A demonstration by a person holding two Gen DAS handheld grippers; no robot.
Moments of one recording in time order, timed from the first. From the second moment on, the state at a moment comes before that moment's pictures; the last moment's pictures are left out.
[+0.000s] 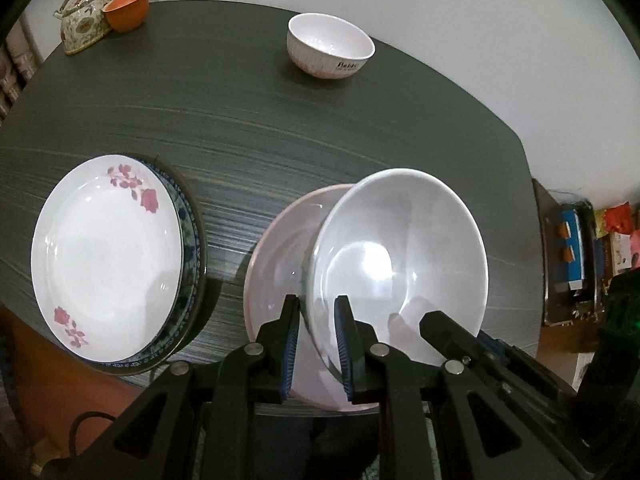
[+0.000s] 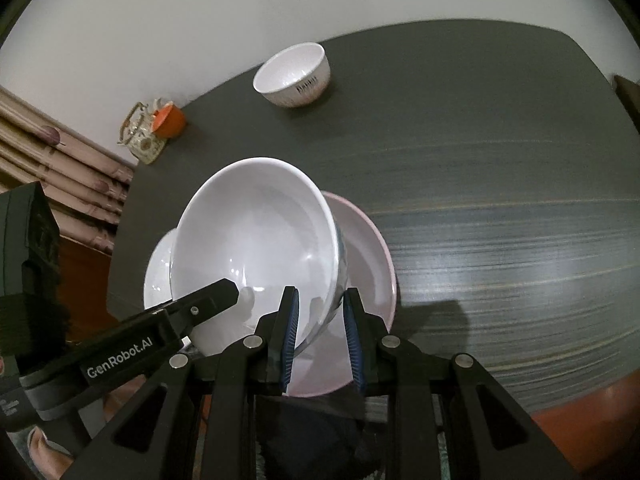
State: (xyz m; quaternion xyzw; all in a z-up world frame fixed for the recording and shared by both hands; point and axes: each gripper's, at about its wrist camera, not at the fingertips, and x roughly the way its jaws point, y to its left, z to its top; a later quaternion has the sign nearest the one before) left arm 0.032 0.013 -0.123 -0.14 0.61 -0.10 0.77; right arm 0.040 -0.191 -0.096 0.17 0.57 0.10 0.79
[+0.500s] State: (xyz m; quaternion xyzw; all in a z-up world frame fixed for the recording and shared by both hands) left arm 0.029 0.002 -0.135 -0.10 0.62 -0.08 0.77; right arm 0.036 -0.181 -0.117 0.15 0.59 0.09 0.79
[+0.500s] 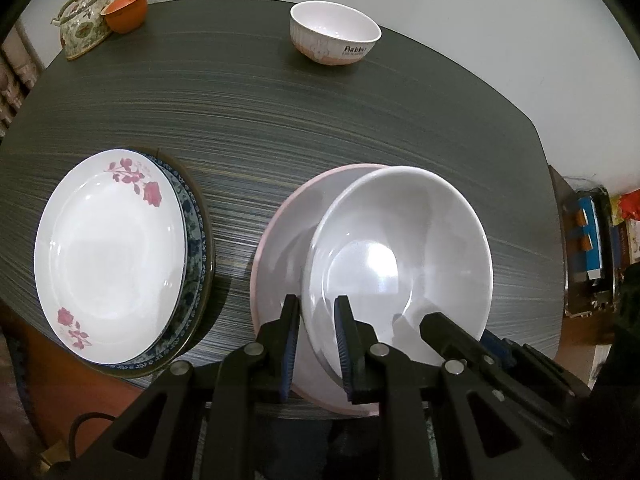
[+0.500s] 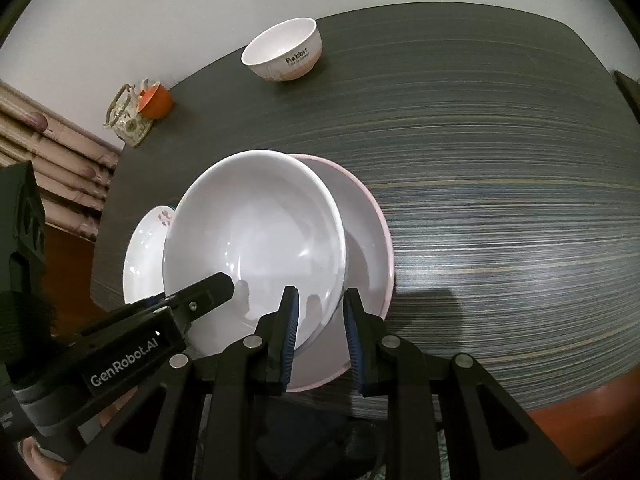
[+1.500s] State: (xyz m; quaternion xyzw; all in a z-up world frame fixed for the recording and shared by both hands) left arm 0.027 -0.003 -0.138 -0.09 0.61 -0.08 0.78; right arm 0.029 -0.168 -0.116 0.11 0.59 0.08 0.79
